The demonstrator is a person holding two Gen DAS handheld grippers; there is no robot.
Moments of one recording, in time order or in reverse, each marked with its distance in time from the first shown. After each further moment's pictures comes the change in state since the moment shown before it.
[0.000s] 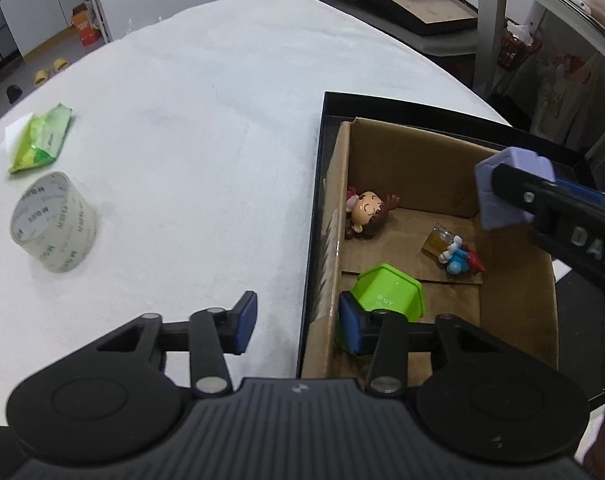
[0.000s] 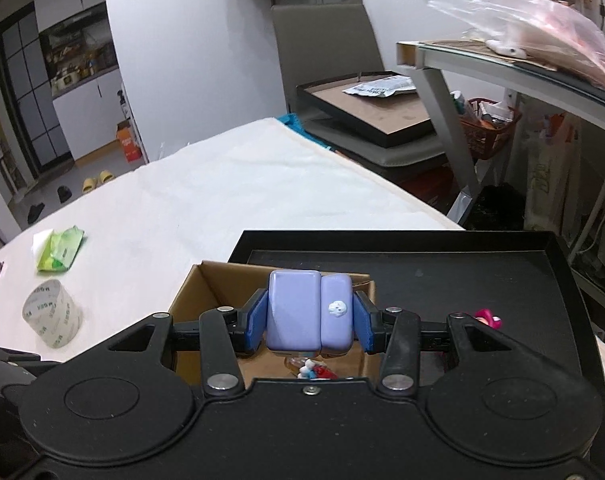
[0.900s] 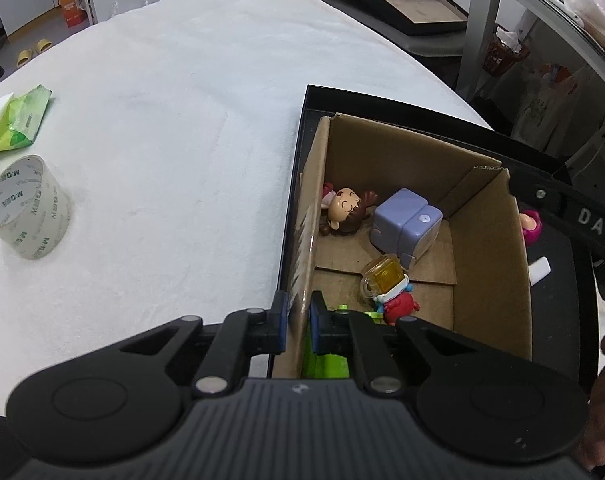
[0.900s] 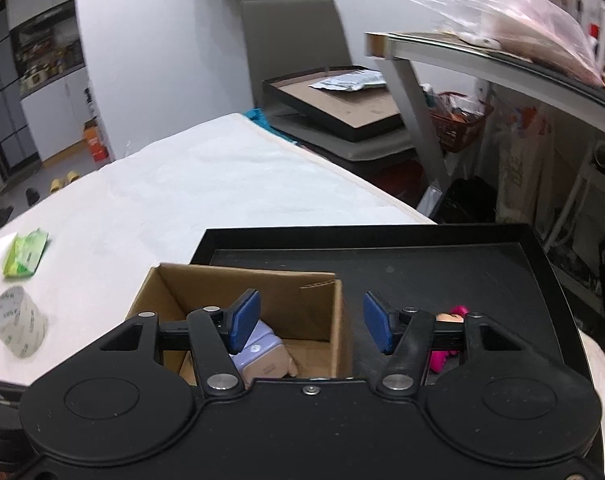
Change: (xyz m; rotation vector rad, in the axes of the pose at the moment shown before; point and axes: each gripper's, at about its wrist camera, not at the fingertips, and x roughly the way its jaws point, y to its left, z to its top) left arm 0.001 -0.001 0.002 -0.031 0.027 -0.073; right arm 0.010 -0.008 -0.001 0.045 0.005 -0.107
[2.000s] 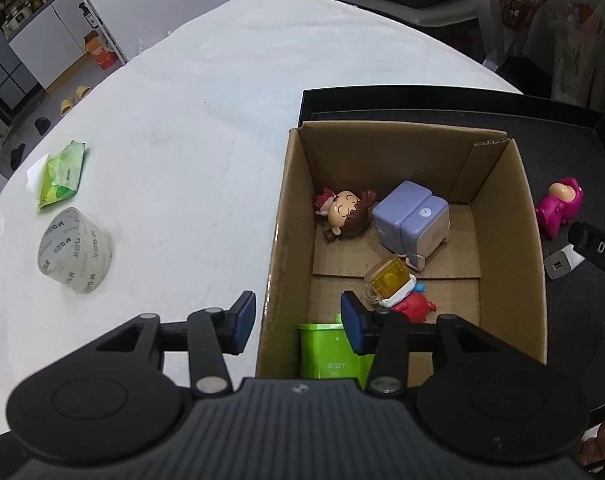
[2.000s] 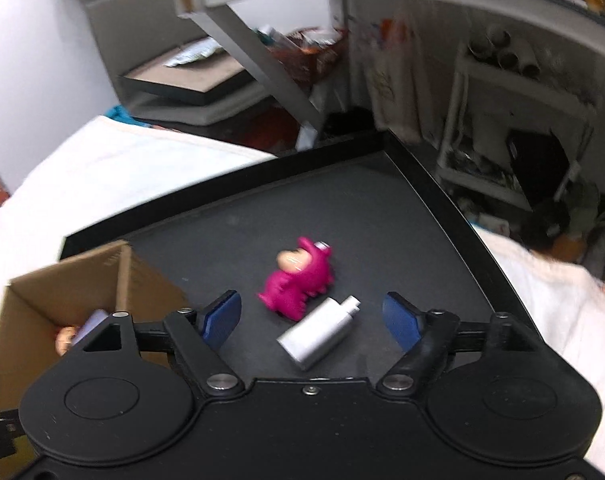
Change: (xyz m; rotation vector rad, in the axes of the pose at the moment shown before) left arm 0.005 -0.066 0.007 0.139 0.014 0.278; right arm 0.020 -0.092 -0.039 0.290 0.112 -0.246
